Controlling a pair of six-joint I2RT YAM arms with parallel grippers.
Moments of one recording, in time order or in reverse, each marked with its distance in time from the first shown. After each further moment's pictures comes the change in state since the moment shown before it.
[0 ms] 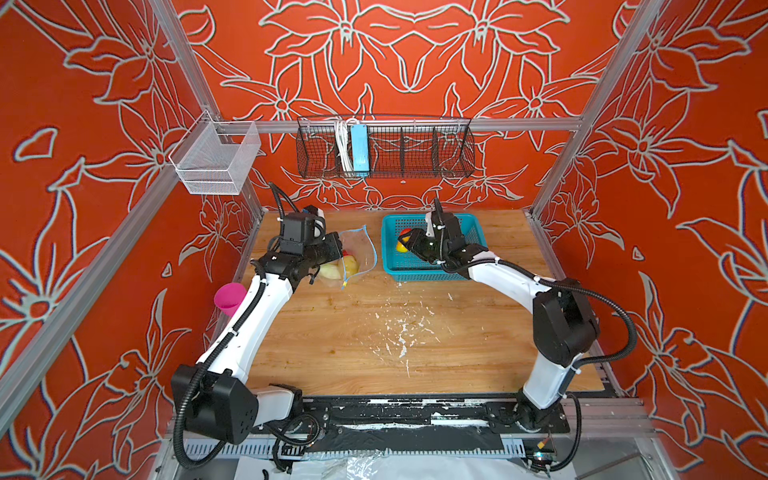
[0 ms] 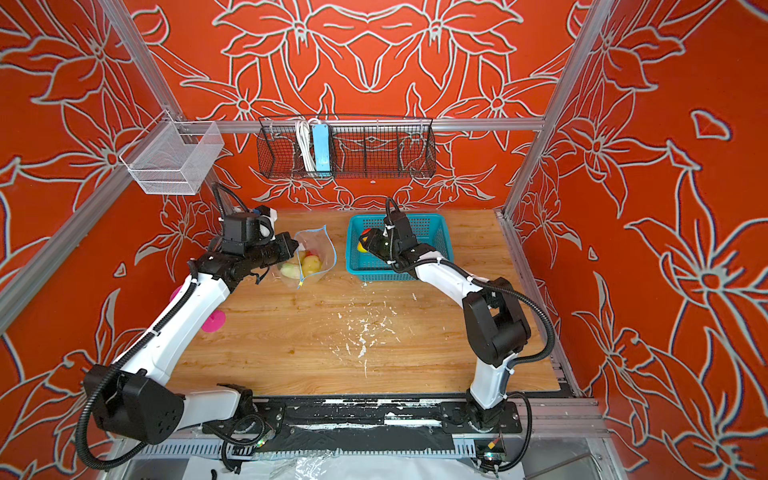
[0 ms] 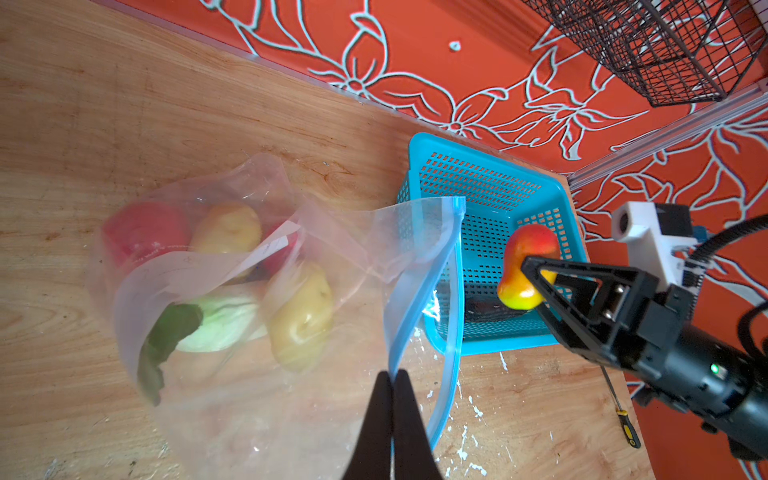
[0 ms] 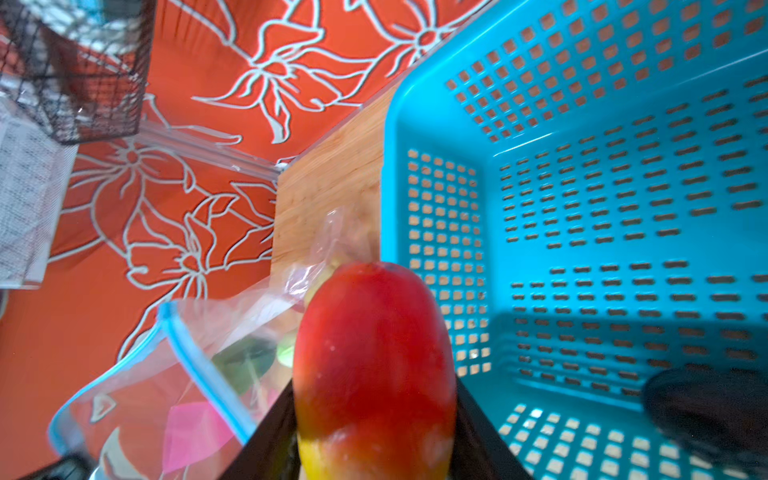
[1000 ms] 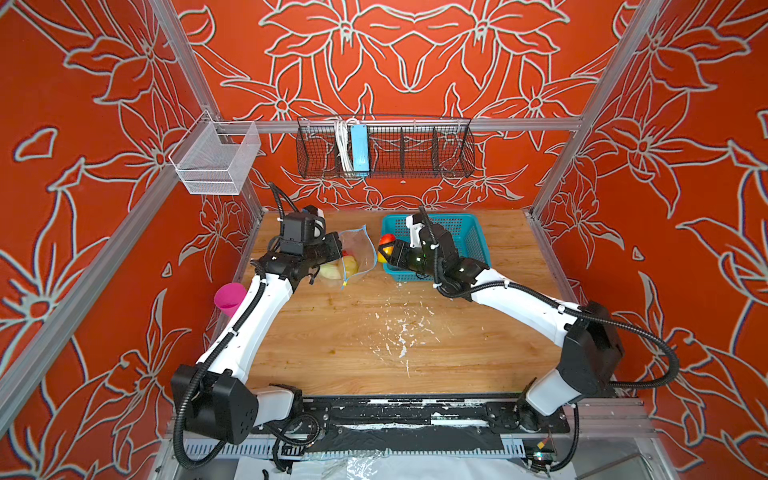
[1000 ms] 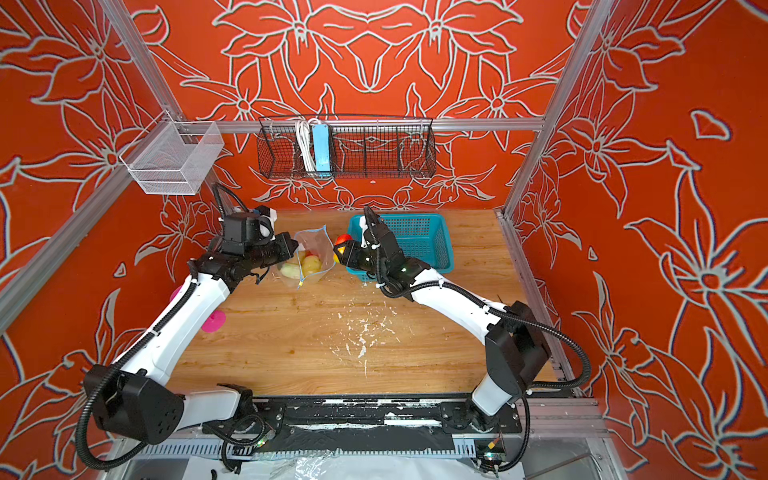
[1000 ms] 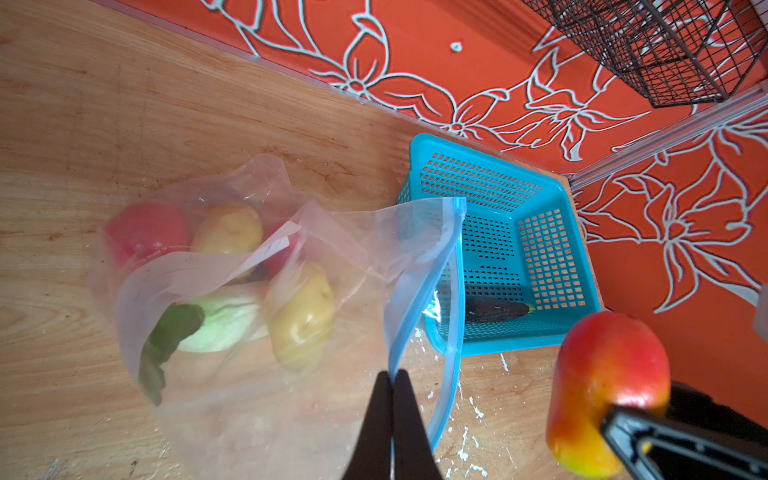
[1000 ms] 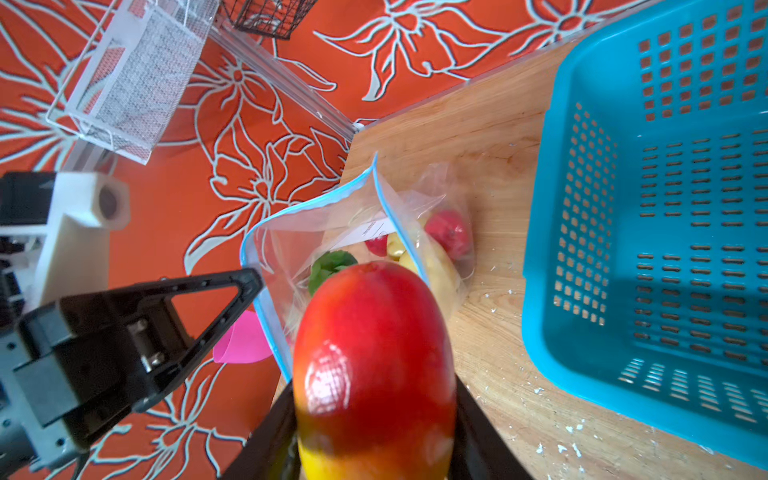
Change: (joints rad) left arm 0.000 0.000 0.000 0.000 -0.003 0.000; right arm 0.214 -0.176 -0.056 0.006 0.113 -0.101
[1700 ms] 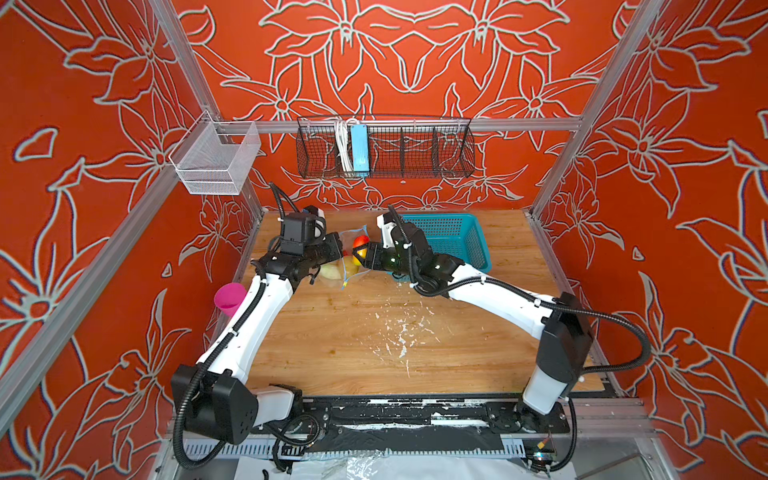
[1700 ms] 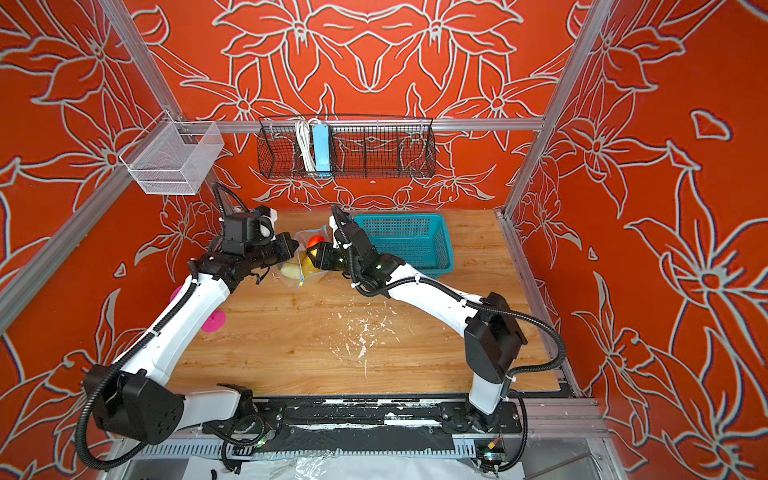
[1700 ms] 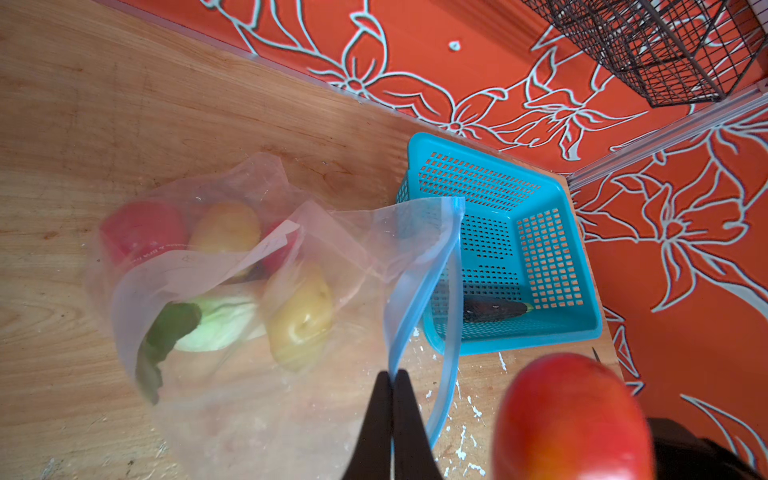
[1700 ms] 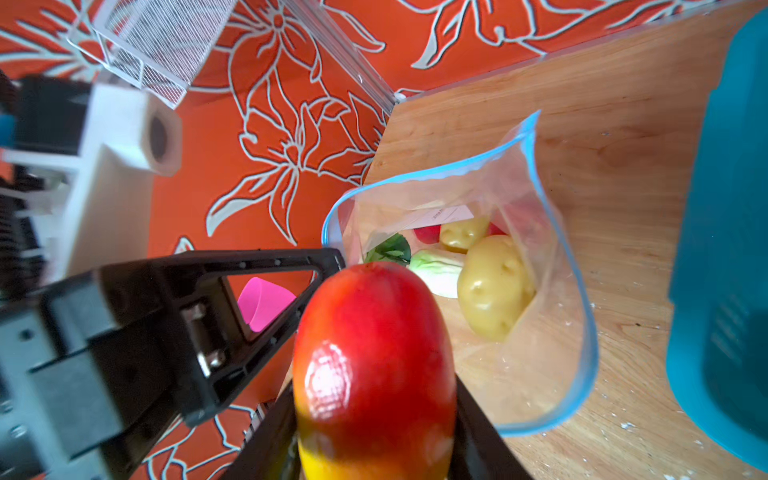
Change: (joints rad) left arm -0.004 0.000 0.000 0.000 0.001 -0.004; right arm 0.114 0.168 0.230 -0.074 0.016 -0.047
